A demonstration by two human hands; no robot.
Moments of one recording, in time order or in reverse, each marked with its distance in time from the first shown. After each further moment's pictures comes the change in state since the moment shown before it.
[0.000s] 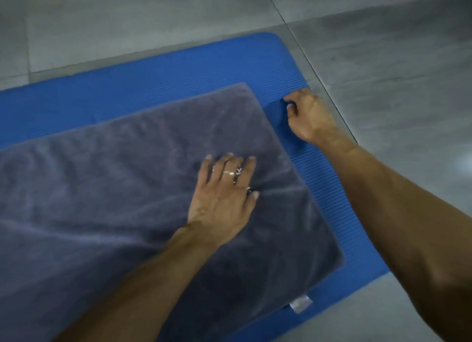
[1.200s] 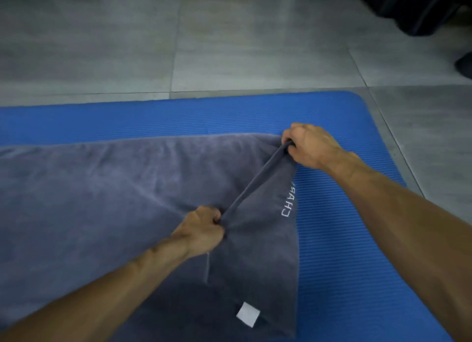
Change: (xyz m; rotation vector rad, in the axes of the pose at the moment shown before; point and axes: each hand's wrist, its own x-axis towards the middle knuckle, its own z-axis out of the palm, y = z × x) left_hand -0.107 -0.105 -0.079 -0.705 -0.376 -0.823; right_hand -0.008 -0.162 0.000 -0.267 -0.220 -0.498
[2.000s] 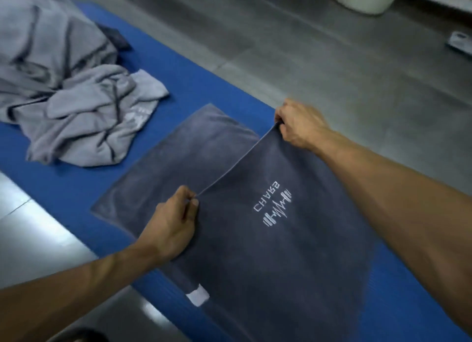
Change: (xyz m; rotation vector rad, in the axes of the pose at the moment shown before) left_hand -0.159 -0.314 -0.191 -0.378 0.820 -0.123; right_hand 0.163 -0.519 -0.023 -0.249 0.094 -0.699
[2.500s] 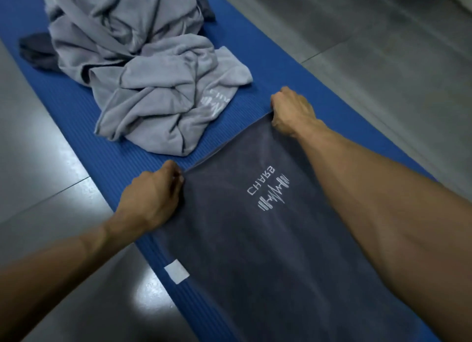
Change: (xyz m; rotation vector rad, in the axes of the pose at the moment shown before) left_hand 0.060 -0.151 -0.080 0.351 0.114 -0.250; right_hand 0.148 -0.179 0.067 -0.046 -0.105 -0.059
